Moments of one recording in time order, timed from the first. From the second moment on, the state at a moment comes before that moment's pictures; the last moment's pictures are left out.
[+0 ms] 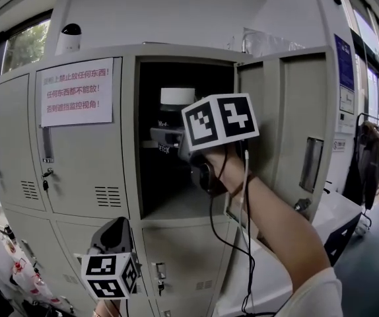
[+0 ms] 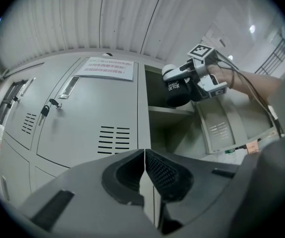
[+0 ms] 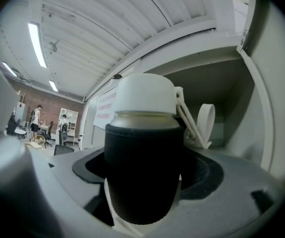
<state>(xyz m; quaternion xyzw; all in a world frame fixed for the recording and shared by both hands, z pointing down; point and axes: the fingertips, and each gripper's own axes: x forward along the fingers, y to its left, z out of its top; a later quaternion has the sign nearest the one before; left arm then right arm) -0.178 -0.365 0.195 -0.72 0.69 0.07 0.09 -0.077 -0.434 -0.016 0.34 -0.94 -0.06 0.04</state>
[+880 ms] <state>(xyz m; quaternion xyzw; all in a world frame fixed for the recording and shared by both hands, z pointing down) -0.200 -0.372 0.180 -0.70 0.70 0.07 0.14 -0.083 -0.529 -0.053 0.40 -0.91 -0.05 0.04</state>
